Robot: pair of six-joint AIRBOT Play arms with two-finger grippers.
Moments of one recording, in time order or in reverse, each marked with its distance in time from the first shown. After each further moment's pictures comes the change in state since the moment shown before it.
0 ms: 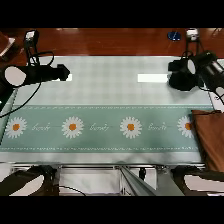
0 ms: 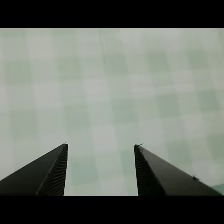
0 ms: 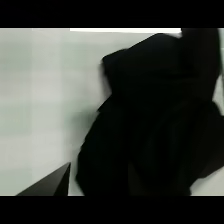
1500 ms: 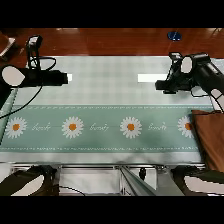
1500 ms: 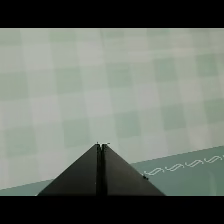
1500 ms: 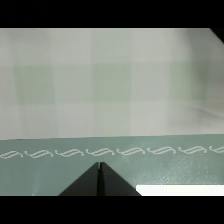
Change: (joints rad) left arm 0.000 0.024 0.001 -0.002 -0.161 -0.026; right arm 0.097 0.023 -0.017 0.427 0.481 -0.182
